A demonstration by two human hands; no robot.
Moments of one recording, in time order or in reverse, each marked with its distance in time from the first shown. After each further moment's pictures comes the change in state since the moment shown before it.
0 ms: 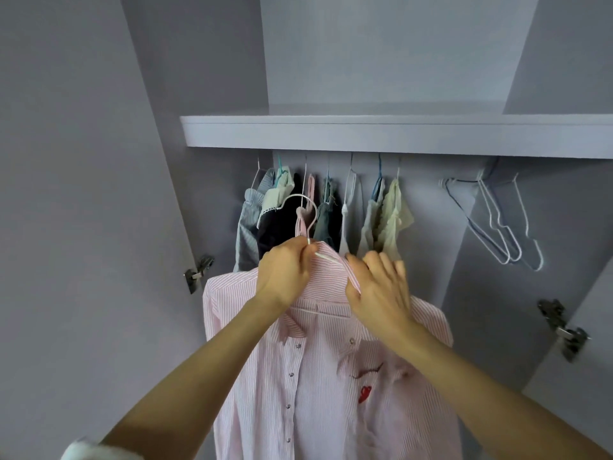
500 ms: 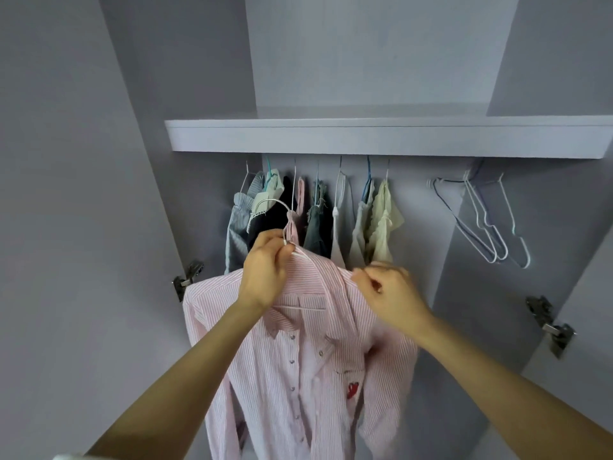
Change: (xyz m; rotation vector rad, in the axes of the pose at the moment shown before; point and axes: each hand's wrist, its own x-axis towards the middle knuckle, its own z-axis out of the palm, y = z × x) left_hand 0.009 -0.021 0.005 -0.193 0.036 -0.055; right_hand 0.004 0.028 -0.018 0.466 -0.097 0.119
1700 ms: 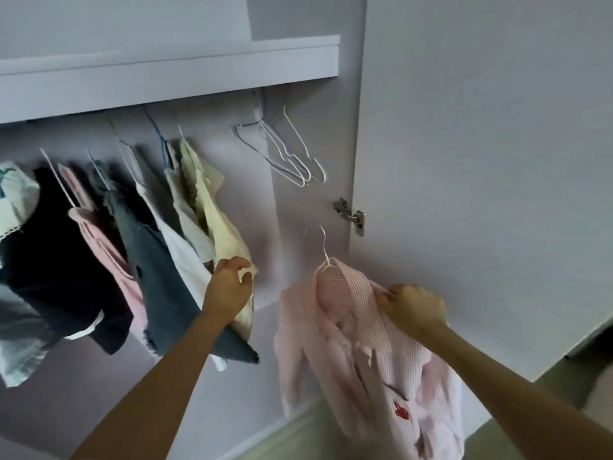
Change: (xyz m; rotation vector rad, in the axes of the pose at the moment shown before) left_hand -0.055 0.027 0.178 -0.099 -0.696 0.050; right_hand -0.226 0.061 -0.100 -0.696 -0.168 1.104
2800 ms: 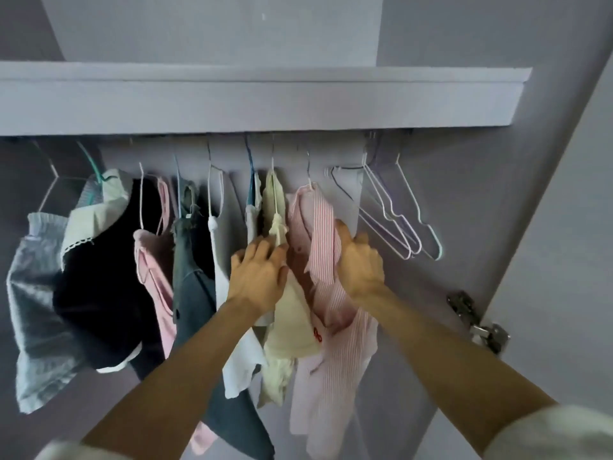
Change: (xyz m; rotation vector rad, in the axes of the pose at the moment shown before) left_hand 0.143 -0.034 -0.047 0.607 0.288 0.131; right_hand 0.210 -0.244 -0.005 0.193 0.155 -0.474
